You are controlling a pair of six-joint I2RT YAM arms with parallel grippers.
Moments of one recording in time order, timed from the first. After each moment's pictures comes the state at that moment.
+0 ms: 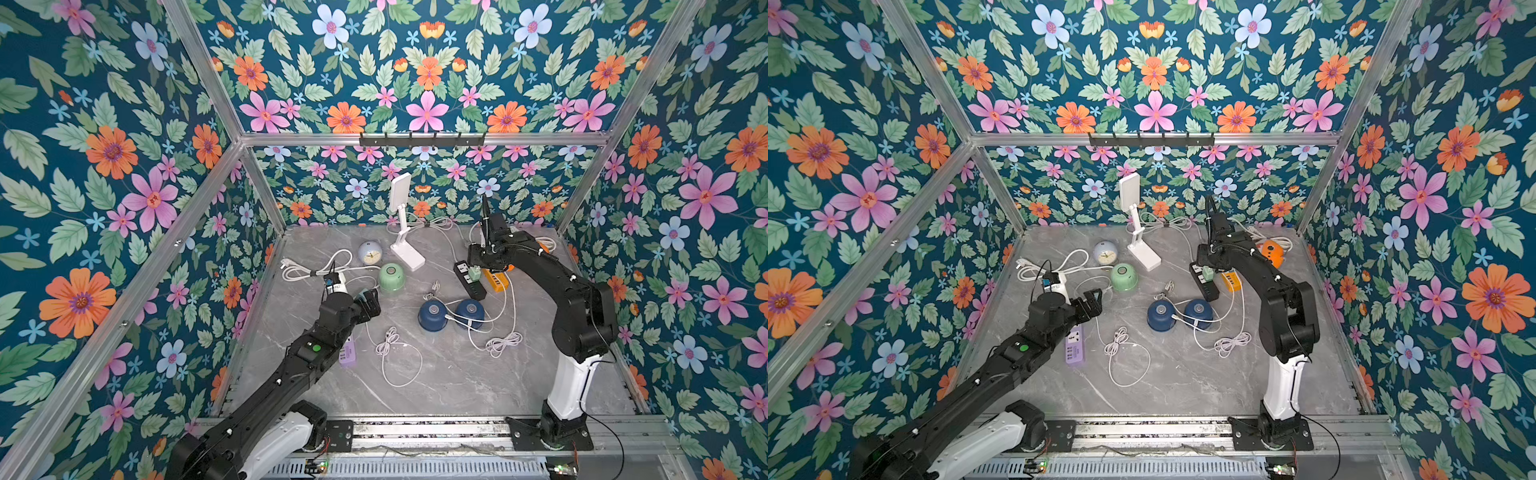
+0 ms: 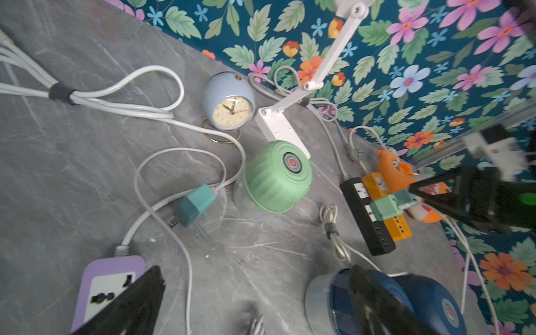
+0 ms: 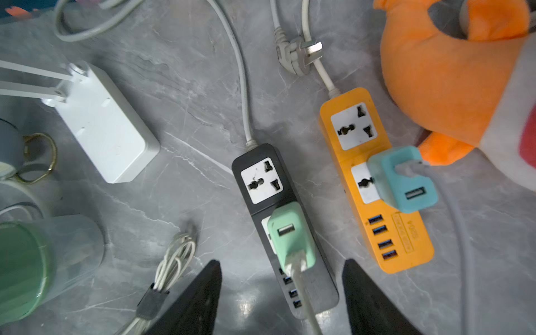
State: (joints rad) left arm -0.51 0.94 0.59 -0.13 -0.22 -0.65; right arm 0.28 1.90 1.64 -0.74 0.04 0.37
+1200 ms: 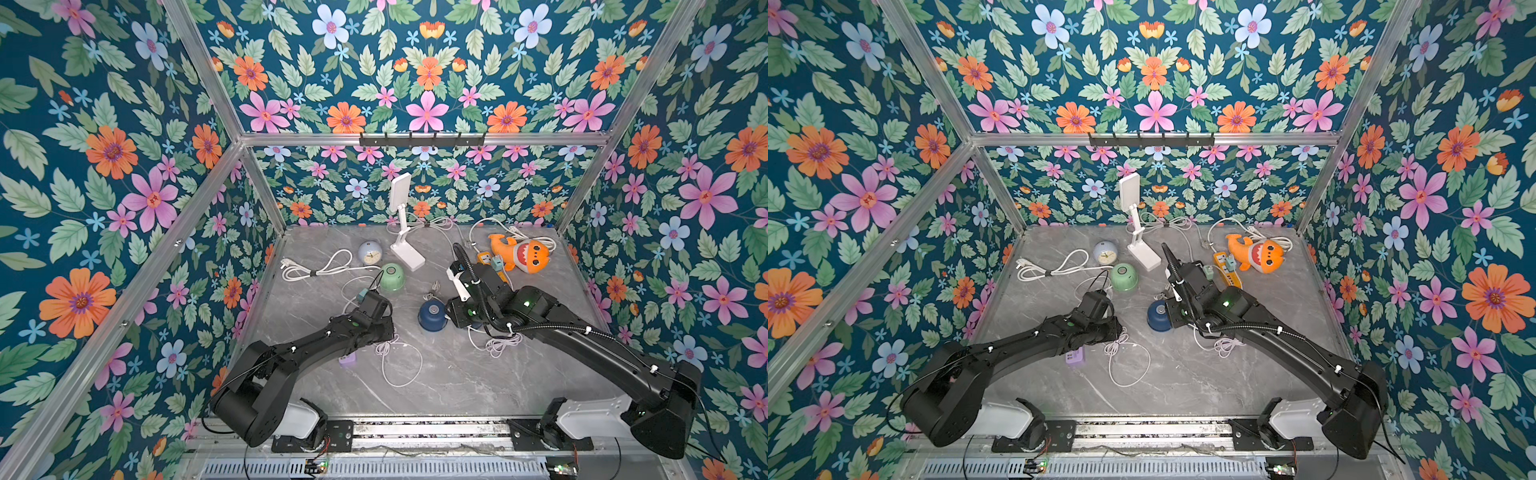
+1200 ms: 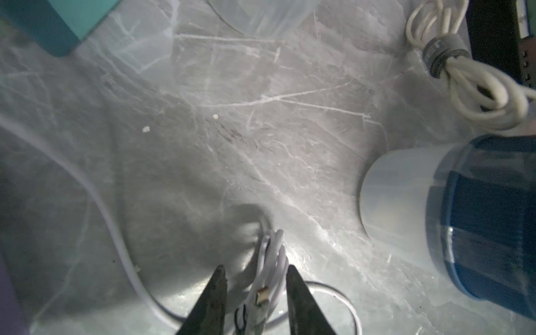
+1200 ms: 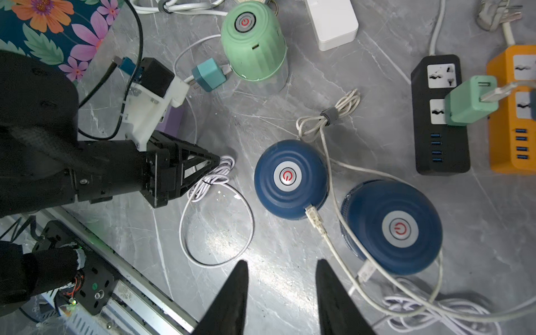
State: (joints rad) left arm -0.63 1.42 0.67 -0.23 0.01 -0.65; right arm 0.81 1.31 1.23 -0.80 0.06 0.40
